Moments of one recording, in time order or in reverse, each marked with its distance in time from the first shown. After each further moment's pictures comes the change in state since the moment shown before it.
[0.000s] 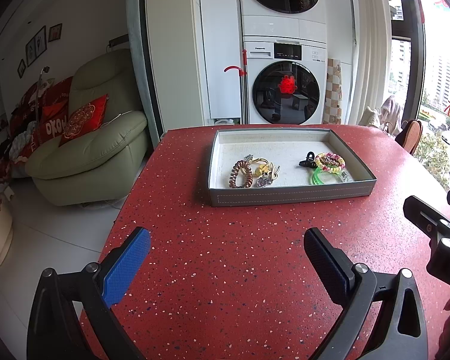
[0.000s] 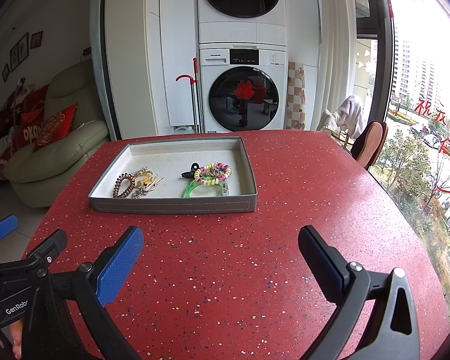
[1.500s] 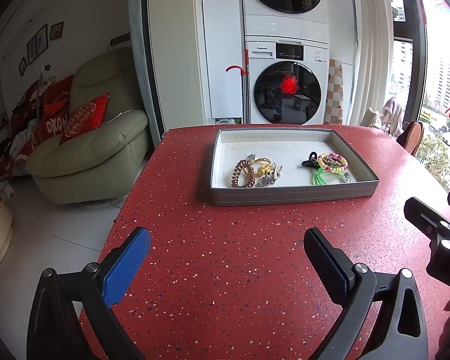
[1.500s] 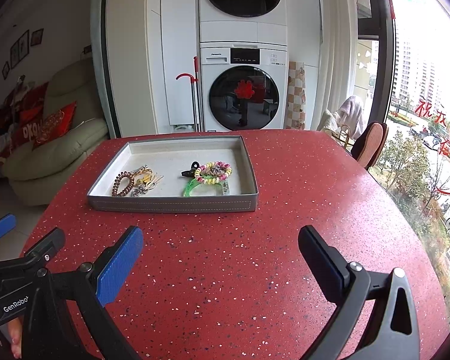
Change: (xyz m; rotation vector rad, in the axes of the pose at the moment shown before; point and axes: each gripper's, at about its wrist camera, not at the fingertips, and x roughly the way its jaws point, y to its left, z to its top) left arm 0.003 0.002 -0.002 -0.005 0.002 0.001; right arm 0.001 0.000 -0.001 -0.007 -0.001 -0.004
